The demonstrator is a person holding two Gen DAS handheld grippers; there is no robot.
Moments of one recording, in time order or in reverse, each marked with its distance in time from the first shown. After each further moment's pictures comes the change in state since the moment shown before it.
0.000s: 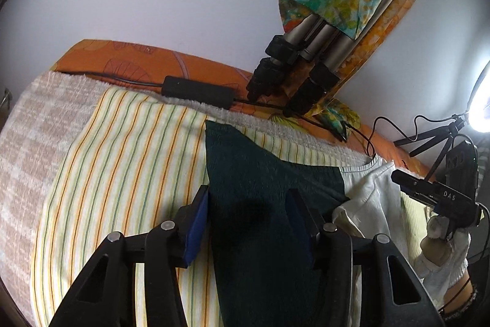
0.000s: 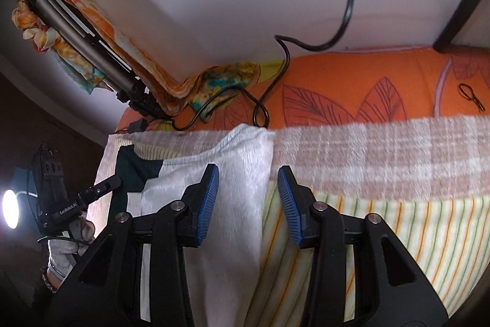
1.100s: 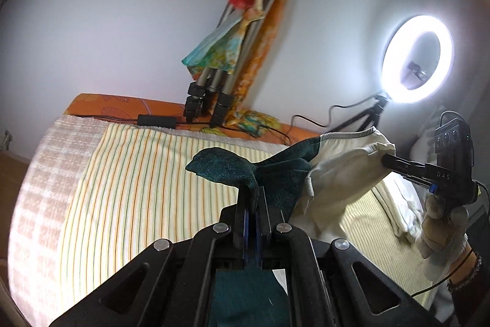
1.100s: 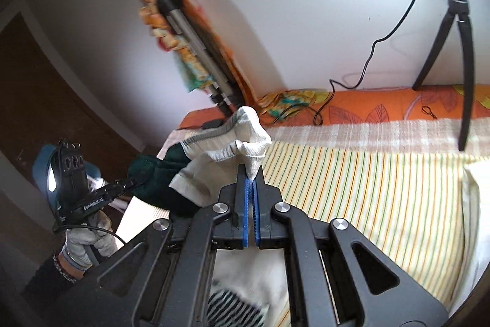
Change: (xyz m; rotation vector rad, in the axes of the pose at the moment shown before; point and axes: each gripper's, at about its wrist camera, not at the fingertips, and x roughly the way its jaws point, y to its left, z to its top) left arm -0.138 -0.061 -0.061 0.173 -0.145 -0.118; right arm -0.151 0.078 -0.060 -0.121 -0.124 0.097
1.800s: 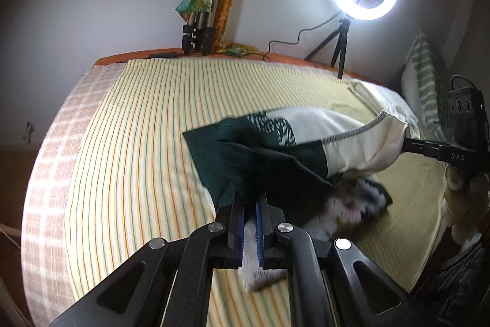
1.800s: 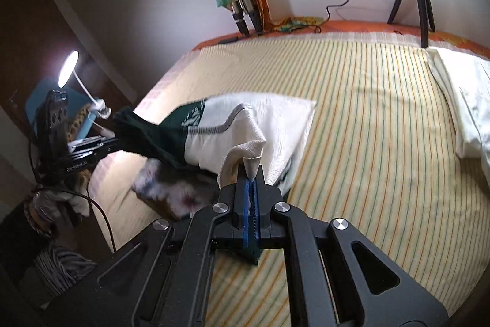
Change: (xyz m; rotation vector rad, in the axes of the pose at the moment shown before) left arm -0.089 -0.033 -0.157 0.171 0.128 0.077; right arm -0.079 0.059 -0.181 -0.113 0.112 -0.102
